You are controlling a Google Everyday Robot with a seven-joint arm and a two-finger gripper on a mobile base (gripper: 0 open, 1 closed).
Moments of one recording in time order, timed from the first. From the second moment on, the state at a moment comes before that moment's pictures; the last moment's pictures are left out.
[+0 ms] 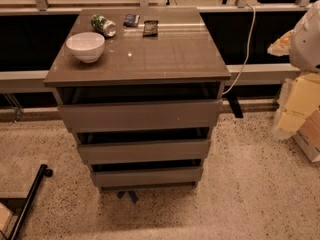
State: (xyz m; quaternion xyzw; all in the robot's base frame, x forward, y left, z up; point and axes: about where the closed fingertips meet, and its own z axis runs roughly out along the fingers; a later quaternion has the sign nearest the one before) arm 0.438 -0.217 0.976 -0.60 0.78 -0.03 0.16
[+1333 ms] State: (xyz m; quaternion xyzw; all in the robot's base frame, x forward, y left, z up) arm 0.504 -0.193 0.878 -0.61 0.74 0.02 0.27
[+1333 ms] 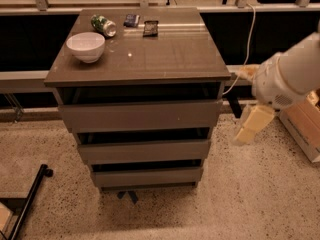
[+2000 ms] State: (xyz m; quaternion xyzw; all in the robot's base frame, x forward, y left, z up) arm 0.528 -0.181 0.821 -0.62 0.72 0.06 0.30
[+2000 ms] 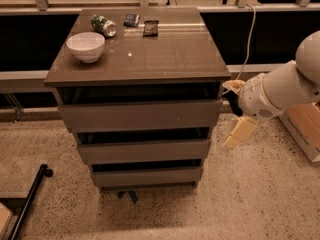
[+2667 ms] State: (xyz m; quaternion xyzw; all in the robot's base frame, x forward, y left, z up) arm 0.521 -0.105 0.757 -0.60 0.71 0.17 0.32
